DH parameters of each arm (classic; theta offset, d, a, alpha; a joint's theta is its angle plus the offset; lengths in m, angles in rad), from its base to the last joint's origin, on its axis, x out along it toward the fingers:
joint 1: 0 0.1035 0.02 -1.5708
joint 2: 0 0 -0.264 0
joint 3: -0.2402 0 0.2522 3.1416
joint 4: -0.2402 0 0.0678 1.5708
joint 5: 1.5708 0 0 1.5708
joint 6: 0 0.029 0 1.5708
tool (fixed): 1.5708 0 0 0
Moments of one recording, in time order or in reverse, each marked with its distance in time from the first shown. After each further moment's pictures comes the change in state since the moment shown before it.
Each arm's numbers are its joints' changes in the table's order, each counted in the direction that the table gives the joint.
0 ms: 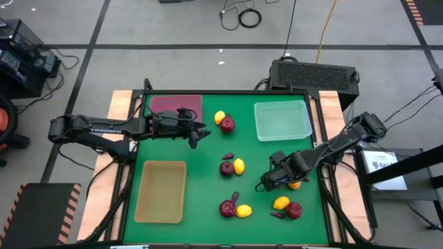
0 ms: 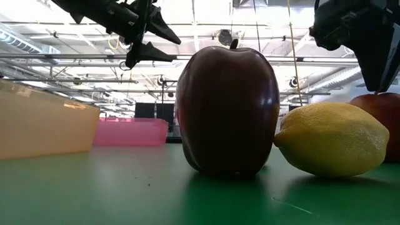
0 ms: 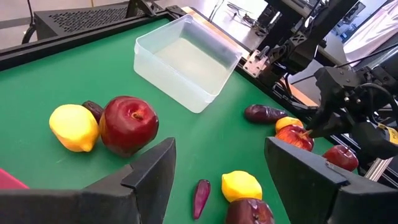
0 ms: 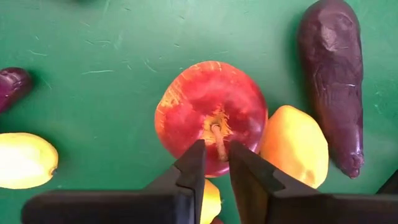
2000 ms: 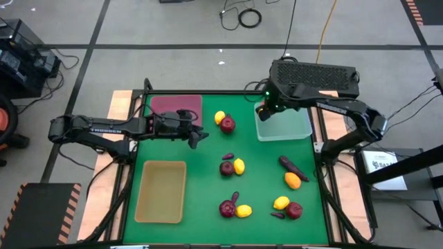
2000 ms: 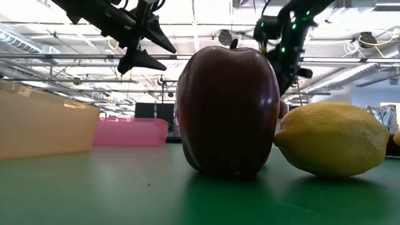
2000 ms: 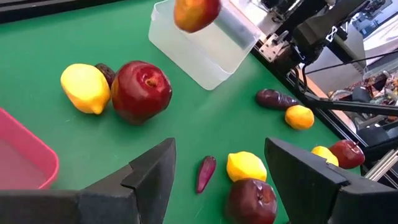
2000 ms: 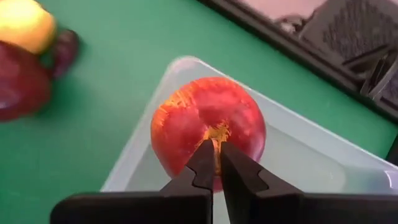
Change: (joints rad) left arm -0.001 0.000 0.000 -0.101 0.004 -0.114; right arm -0.994 -0.016 -0.071 0.223 0.207 -1.157
